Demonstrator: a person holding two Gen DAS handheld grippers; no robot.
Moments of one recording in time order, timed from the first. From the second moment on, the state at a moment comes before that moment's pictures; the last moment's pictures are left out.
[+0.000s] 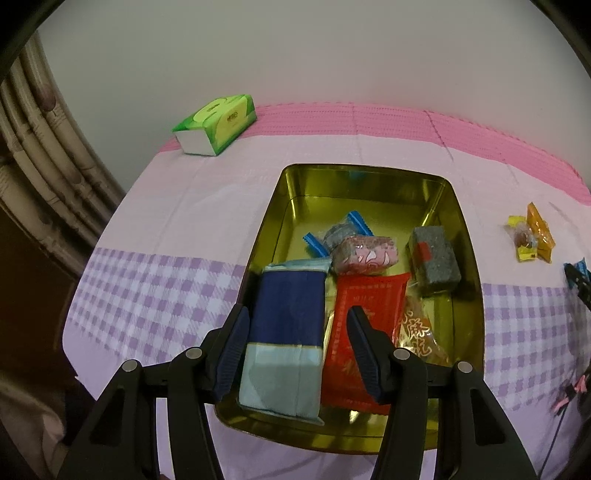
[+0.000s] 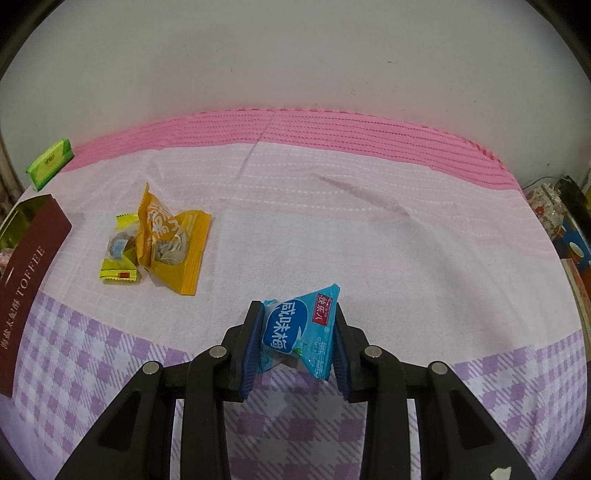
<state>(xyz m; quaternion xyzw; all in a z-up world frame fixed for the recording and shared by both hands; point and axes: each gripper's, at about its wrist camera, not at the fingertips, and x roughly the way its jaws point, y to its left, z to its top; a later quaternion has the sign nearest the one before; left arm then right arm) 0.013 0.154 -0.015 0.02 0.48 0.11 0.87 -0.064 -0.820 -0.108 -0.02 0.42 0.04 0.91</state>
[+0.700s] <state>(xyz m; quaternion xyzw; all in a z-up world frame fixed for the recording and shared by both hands) -0.003 0.186 0.004 0.00 0.42 0.16 0.89 -0.085 -0.768 -0.056 -0.01 0.40 0.10 0.91</state>
